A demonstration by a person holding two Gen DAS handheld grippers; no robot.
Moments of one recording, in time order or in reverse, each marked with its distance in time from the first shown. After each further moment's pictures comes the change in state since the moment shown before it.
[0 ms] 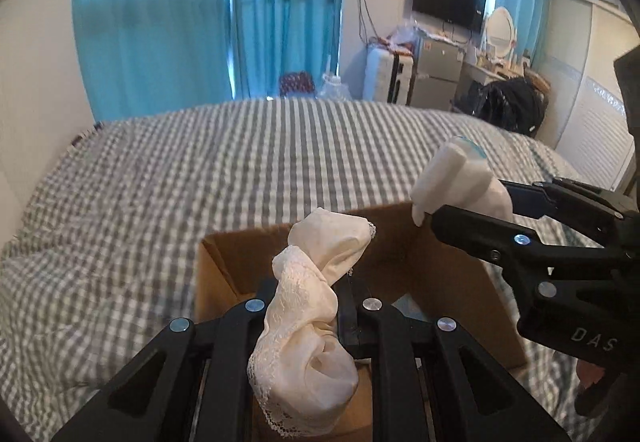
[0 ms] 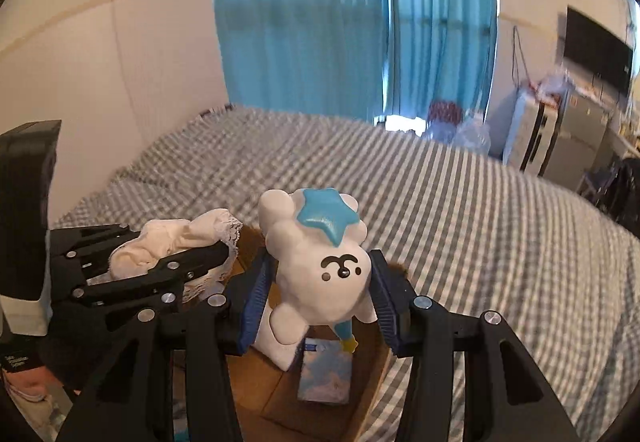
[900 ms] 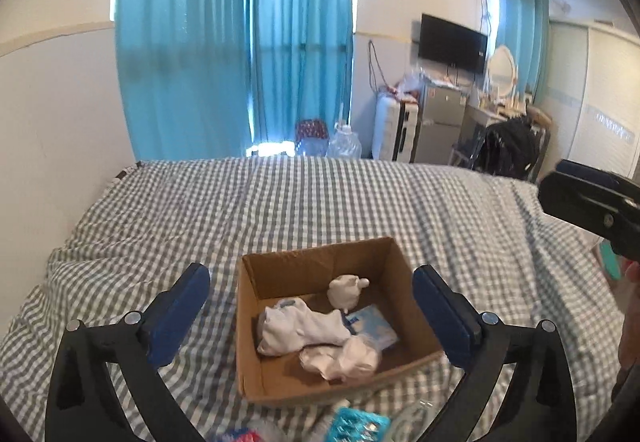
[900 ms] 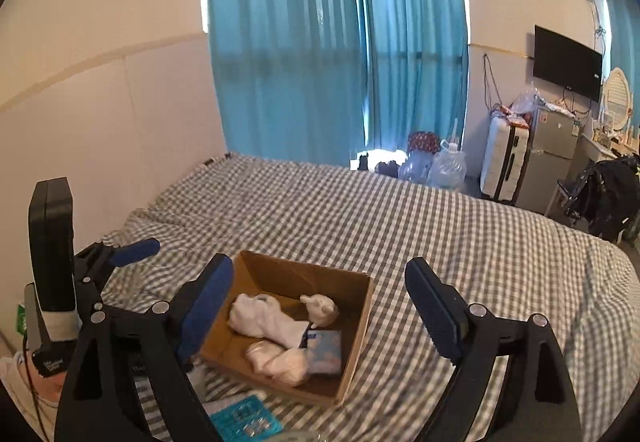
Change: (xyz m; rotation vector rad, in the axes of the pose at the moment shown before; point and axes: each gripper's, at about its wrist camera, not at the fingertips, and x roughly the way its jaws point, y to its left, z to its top) left arm -0.156 -0.031 -0.005 -0.038 -0.176 0.063; right arm -0.168 0.012 0.010 0.049 -0.162 -0.054
